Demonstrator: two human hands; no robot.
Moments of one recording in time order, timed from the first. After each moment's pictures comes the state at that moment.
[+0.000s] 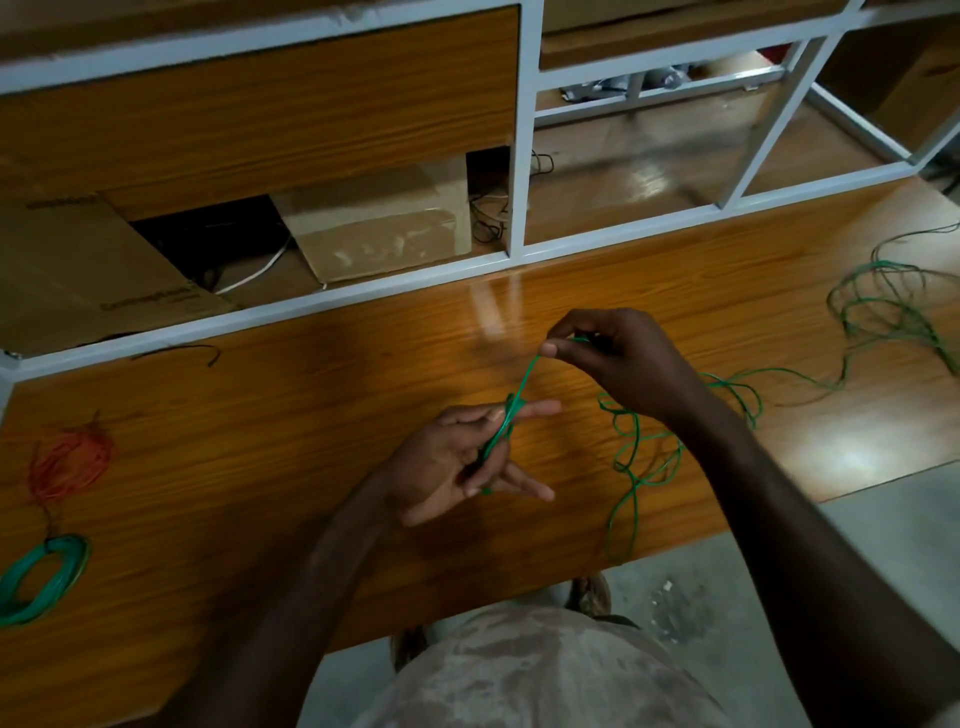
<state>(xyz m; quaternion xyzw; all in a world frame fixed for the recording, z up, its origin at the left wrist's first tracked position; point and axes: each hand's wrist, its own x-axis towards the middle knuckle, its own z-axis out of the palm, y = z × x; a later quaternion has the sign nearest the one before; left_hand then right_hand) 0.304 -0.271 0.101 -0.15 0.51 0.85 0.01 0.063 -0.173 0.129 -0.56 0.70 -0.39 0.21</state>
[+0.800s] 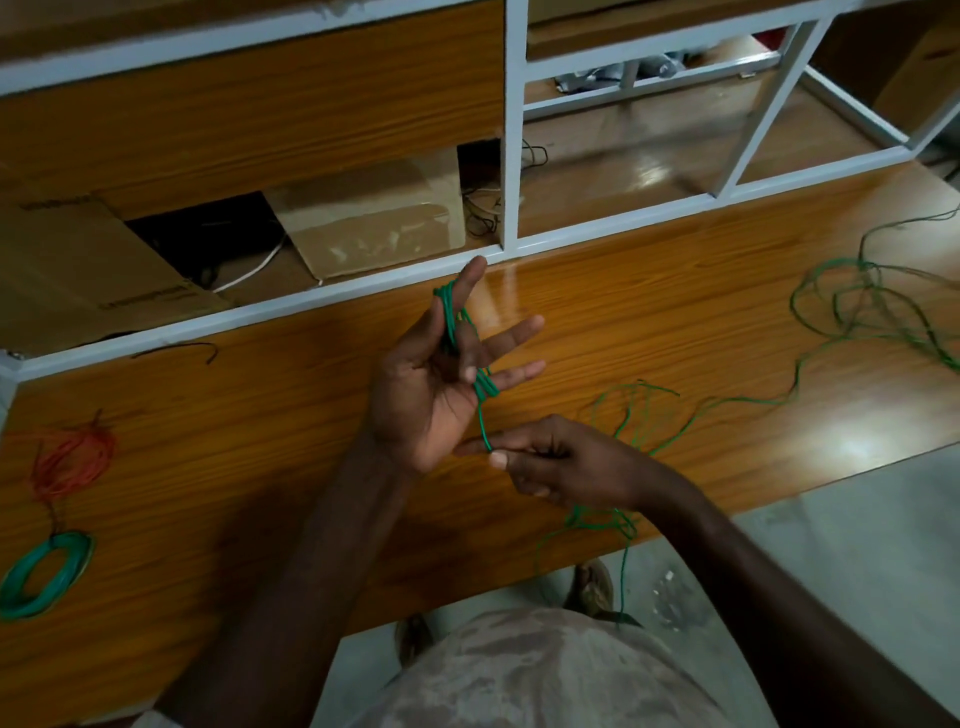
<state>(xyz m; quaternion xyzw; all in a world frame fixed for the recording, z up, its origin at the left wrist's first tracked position) 0.274 -0.279 0.149 -0.14 0.40 0.87 -0.23 0.137 -0.129 0.105 -0.52 0.54 -0.36 0.55</state>
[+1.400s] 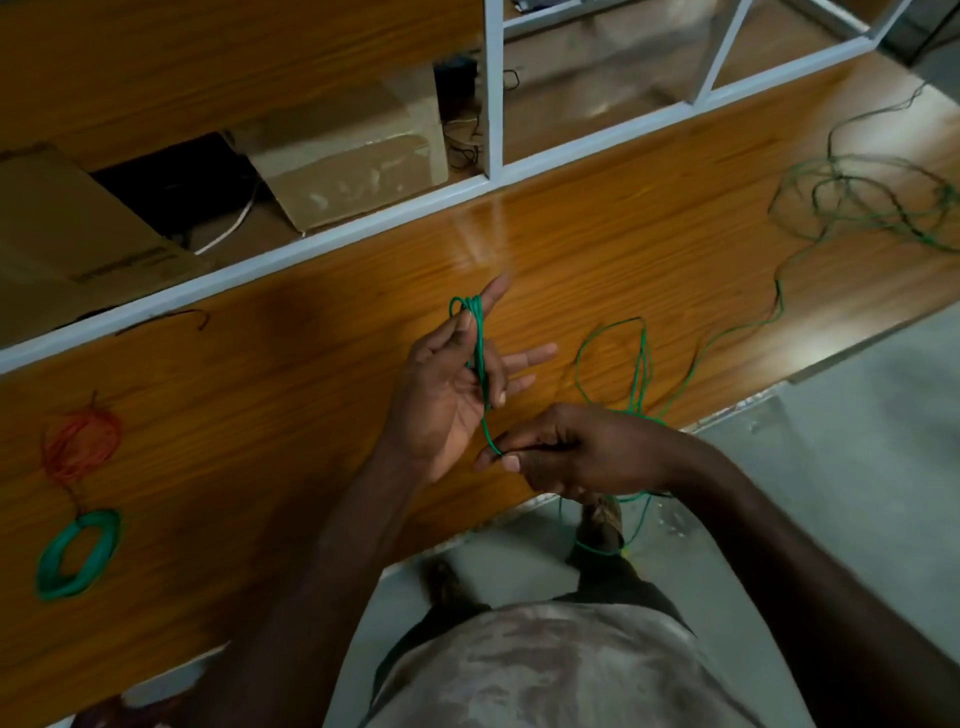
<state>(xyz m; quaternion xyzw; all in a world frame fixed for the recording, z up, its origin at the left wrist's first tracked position) 0.357 -0.244 0.115 -0.20 0.50 0.82 -0.16 0.230 -0.089 0.121 -0.48 0.60 -0.28 0.58</state>
